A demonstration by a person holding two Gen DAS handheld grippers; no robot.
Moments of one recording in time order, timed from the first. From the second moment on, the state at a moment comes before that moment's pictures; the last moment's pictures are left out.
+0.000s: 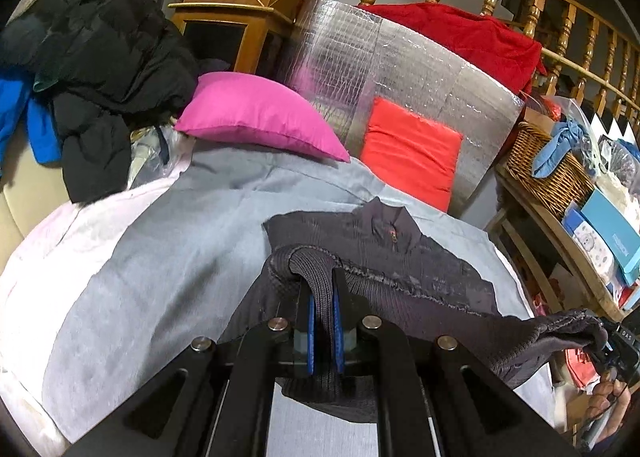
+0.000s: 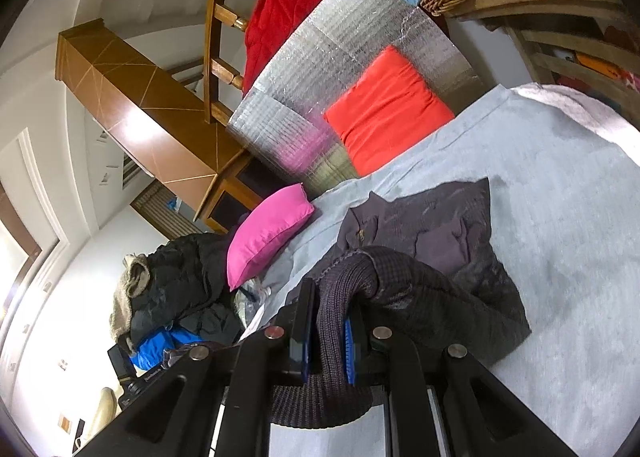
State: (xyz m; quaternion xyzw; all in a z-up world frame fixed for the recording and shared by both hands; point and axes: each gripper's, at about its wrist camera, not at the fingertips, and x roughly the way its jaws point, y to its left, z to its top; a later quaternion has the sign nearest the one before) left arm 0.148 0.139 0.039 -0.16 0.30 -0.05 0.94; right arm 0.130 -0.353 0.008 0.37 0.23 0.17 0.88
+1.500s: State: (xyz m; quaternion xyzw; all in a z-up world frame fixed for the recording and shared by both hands) left arm 0.272 0.110 0.046 -0.10 0.30 -0.03 0.95; right arm 0.248 -0.357 0.039 0.35 0.22 0.12 0.90
